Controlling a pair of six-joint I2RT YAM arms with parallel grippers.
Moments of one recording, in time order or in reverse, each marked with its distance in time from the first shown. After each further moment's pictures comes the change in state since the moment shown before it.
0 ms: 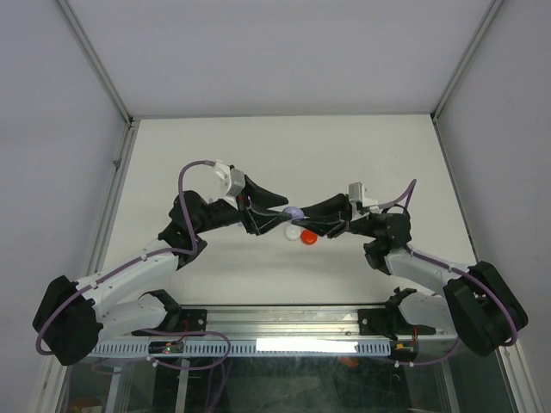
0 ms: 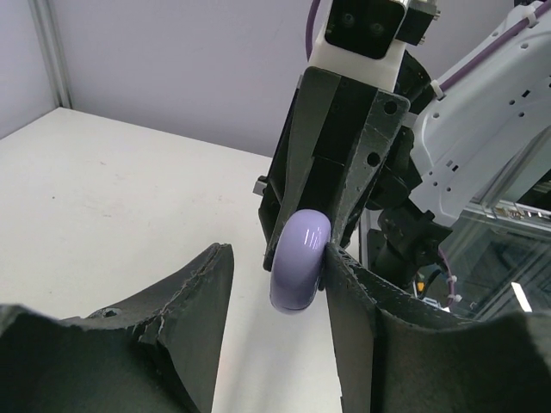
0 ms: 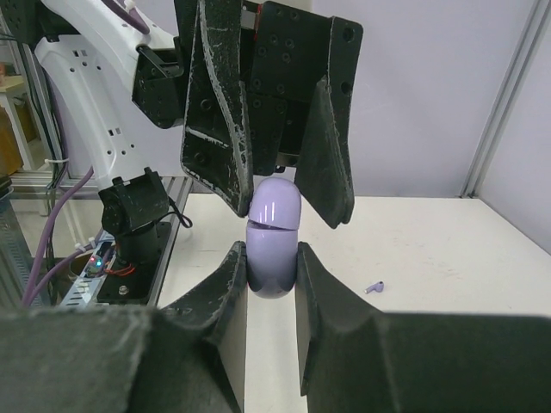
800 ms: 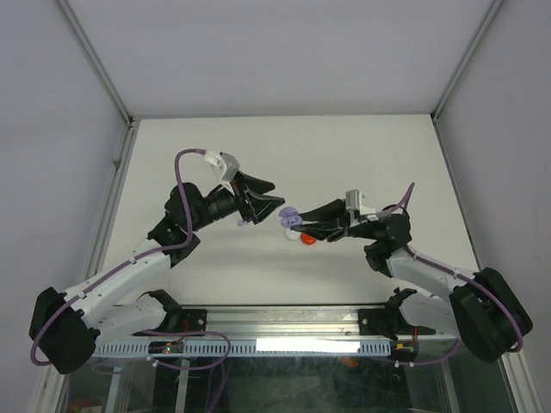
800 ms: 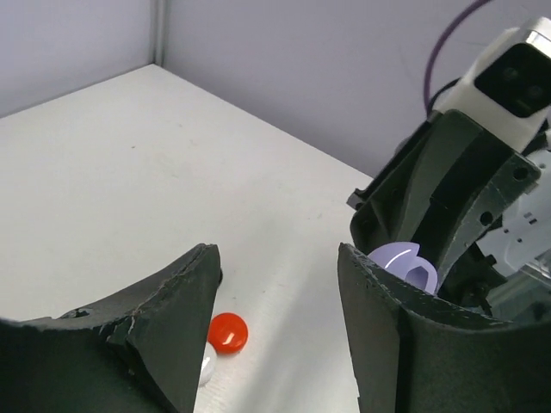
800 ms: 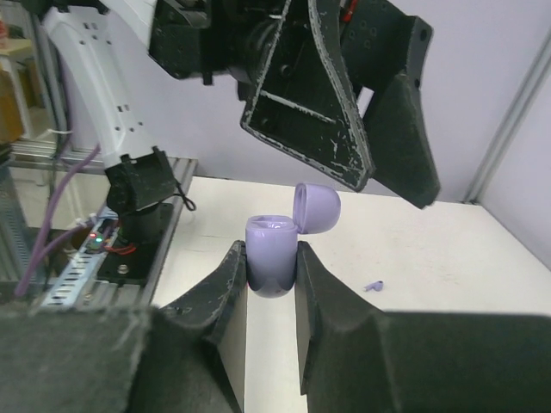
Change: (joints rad) left arm 0.034 -0.041 0.075 -0.218 -0.180 -0.034; right arm 0.022 -0.034 0.000 -0.049 -0.052 -0.071
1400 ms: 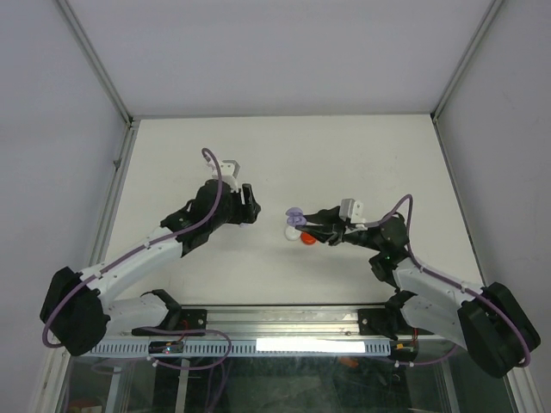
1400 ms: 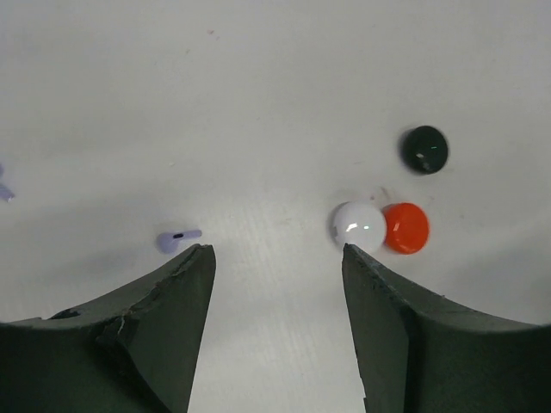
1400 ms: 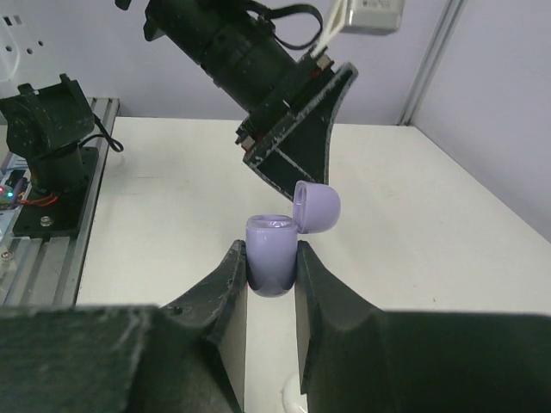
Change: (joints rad) left arm 0.000 0.077 0.058 -0.607 -0.574 -0.134; right arm 0.000 -0.116 -0.087 -0.307 0.172 -0.291
